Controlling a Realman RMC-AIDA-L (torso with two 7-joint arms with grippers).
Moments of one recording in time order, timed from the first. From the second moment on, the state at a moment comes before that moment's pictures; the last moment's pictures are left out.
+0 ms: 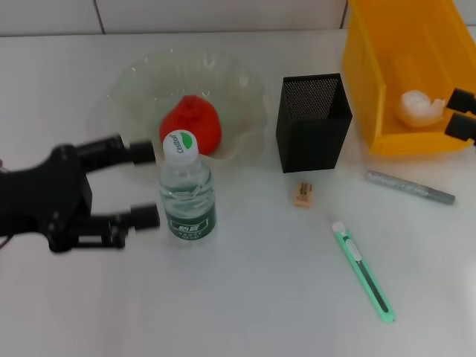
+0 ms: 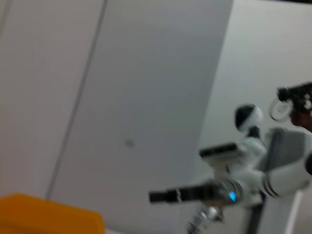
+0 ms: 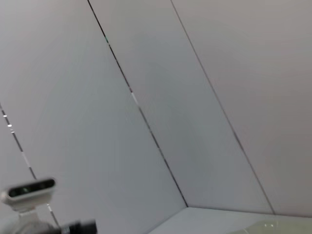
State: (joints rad) left arm -0.37 -1.95 0.91 0.62 1.56 1.95 -1.30; right arm 0.41 1.97 -0.33 -0.62 -1.92 -1.96 1.49
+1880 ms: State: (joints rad) left arm -0.47 -2.06 0.95 0.53 1.95 1.74 -1.27; right arm 0.64 2.08 -1.42 -1.32 -2.62 -1.68 2.89
